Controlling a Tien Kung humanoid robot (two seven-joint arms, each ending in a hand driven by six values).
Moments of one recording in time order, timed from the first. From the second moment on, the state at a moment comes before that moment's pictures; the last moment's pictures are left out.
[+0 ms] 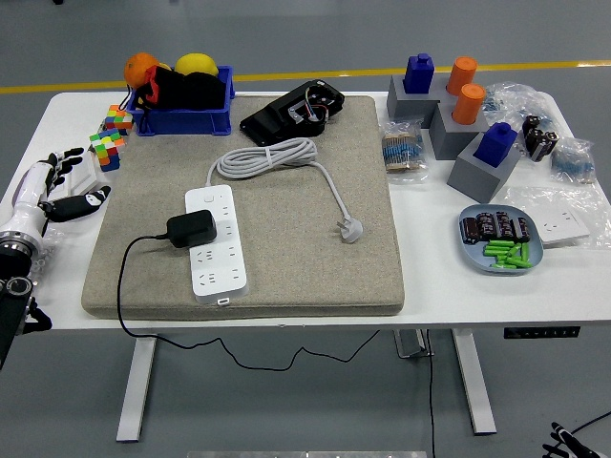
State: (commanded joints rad) left arm -0.24 0.17 -1.58 -1.19 1.66 0.07 0.14; right arm 0.08 -0.09 1.64 0.21 -1.15 0.12 0.06
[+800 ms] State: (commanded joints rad) left arm -0.23 0.17 -1.57 -1.18 1.66 0.07 0.15; right arm 0.08 -0.09 1.64 0.21 -1.15 0.12 0.06
